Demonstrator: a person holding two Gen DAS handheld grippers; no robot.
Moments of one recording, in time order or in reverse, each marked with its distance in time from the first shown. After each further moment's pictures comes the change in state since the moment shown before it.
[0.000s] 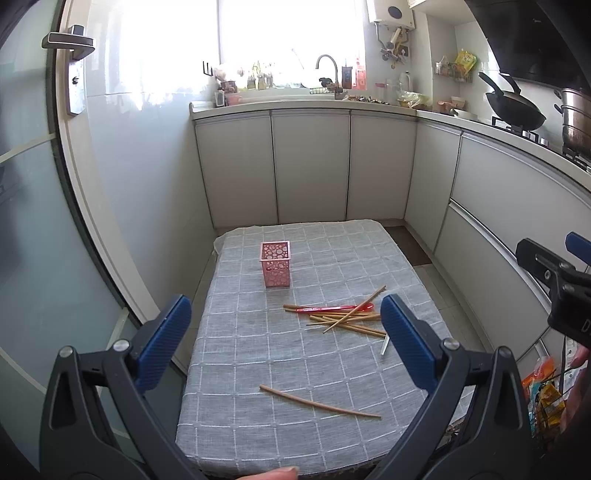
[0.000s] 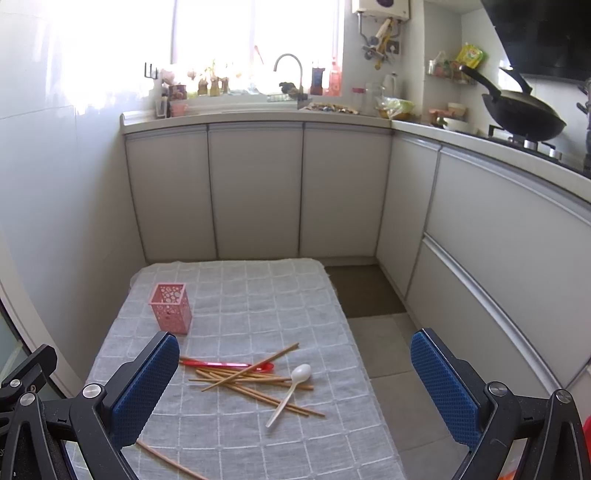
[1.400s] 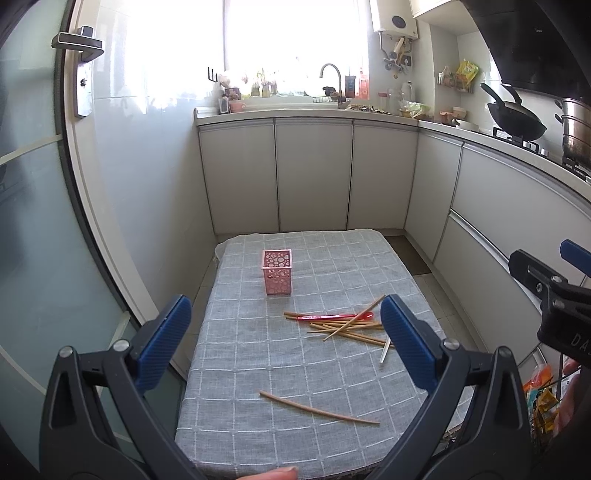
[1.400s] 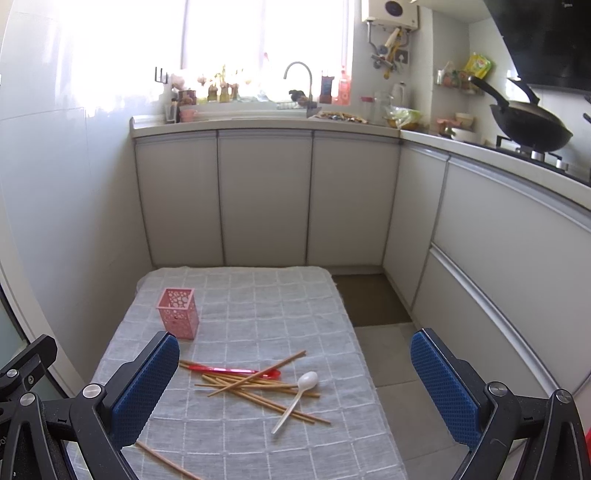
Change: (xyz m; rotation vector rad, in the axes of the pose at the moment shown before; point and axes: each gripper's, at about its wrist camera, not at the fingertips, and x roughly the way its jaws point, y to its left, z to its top) left arm -0.005 0.004 0.000 -0.016 -0.033 -0.002; right arm -0.001 0.010 -0.003 -0.018 -0.029 0.012
